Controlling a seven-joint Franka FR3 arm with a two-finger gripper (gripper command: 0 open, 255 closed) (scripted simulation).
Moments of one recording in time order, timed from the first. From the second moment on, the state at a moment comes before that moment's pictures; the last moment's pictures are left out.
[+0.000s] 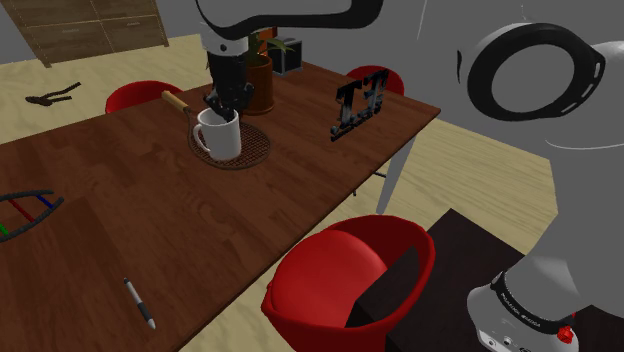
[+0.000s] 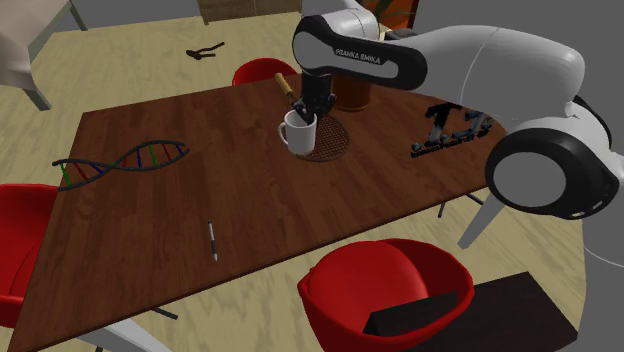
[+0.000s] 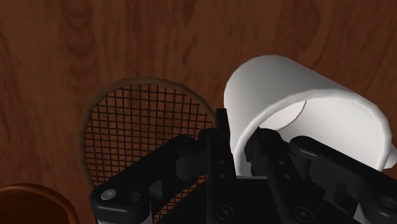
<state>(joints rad) 0.24 0.65 0.29 -1.03 -0.14 1.70 0.22</state>
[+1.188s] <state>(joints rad) 0.21 0.65 0.29 -1.27 -0.14 1.94 0.22</state>
